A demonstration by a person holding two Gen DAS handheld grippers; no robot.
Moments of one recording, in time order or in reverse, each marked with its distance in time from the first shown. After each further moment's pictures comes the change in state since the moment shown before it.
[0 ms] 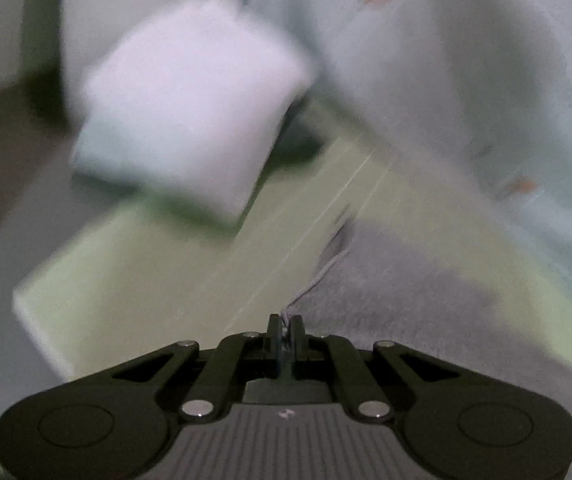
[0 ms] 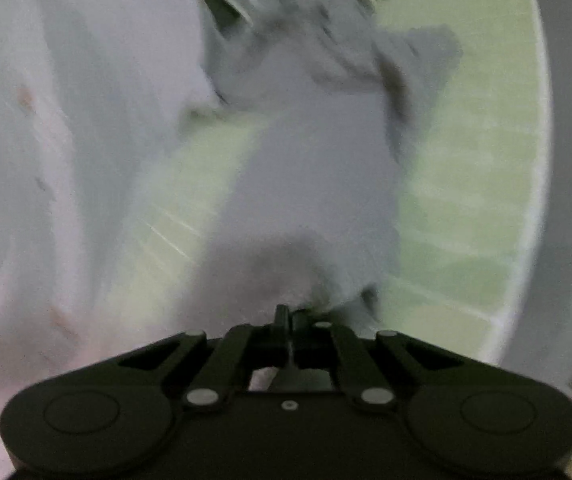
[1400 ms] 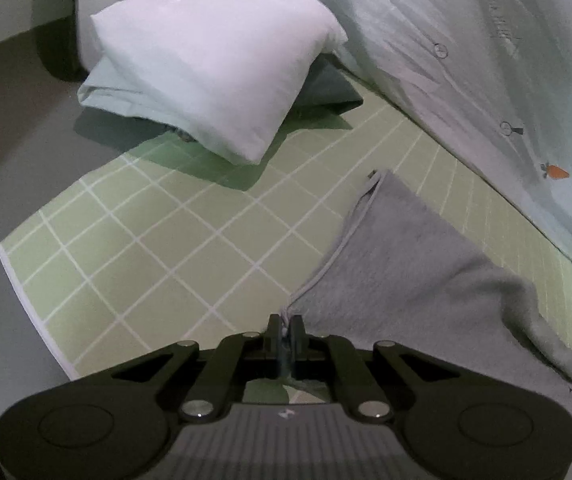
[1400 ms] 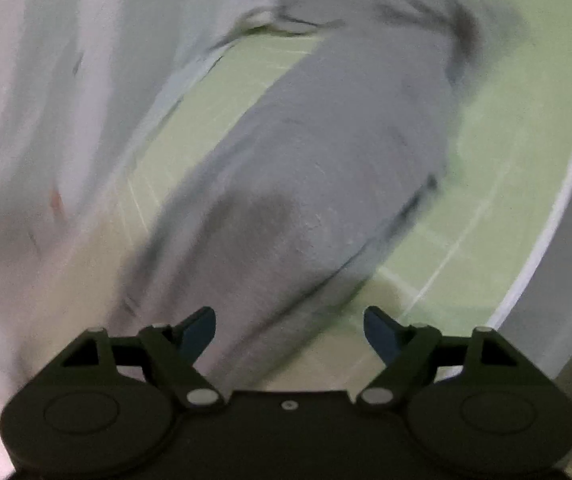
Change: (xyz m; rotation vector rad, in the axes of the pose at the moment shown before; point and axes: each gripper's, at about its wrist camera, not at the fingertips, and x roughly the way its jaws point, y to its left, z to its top) left arm 0.015 -0.011 -0.004 -0.030 -0.021 -0.008; right arm -0.001 0.021 -0.048 -0.037 0.075 0.150
